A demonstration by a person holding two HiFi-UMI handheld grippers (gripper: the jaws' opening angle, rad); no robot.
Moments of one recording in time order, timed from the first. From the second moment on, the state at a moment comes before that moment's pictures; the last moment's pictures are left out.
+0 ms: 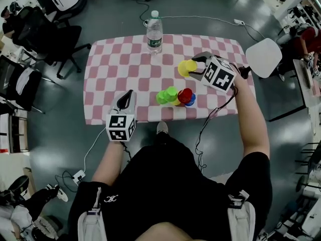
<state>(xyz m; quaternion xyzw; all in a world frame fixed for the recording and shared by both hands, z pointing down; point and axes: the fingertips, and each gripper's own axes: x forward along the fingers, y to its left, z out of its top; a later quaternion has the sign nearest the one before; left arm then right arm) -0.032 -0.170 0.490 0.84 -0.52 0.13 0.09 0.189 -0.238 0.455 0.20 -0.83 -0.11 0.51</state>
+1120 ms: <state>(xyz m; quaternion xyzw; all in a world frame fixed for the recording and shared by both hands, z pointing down) -0.033 -0.130 0.503 0.84 -0.52 0.13 0.11 0.161 -0.171 0.524 0.15 -0.83 -0.02 0.54</state>
